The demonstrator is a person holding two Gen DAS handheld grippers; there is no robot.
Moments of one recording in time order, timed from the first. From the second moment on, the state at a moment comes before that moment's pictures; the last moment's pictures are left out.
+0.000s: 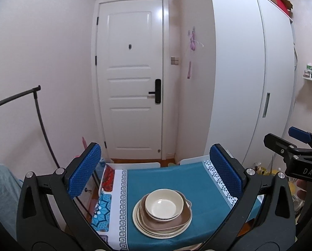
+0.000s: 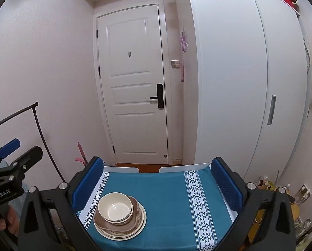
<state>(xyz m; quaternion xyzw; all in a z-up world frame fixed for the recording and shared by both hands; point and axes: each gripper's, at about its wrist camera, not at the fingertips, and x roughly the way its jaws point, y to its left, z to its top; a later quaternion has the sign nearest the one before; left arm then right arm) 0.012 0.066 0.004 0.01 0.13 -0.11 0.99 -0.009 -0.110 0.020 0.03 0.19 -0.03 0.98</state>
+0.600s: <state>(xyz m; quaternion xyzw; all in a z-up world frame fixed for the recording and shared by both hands) 0.021 0.070 0.003 0.00 0.13 -0.10 0.99 0.001 -0.111 0.019 0.01 0.19 -0.05 0.98</state>
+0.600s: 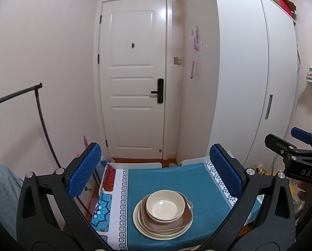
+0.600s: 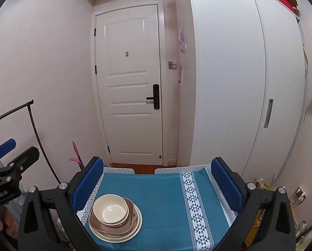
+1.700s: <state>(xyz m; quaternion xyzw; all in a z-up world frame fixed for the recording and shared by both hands) 0.026 0.074 -0.001 0.00 0.11 -0.09 0.99 0.010 -0.115 0.016 0.02 0.20 -0.05 0.98</state>
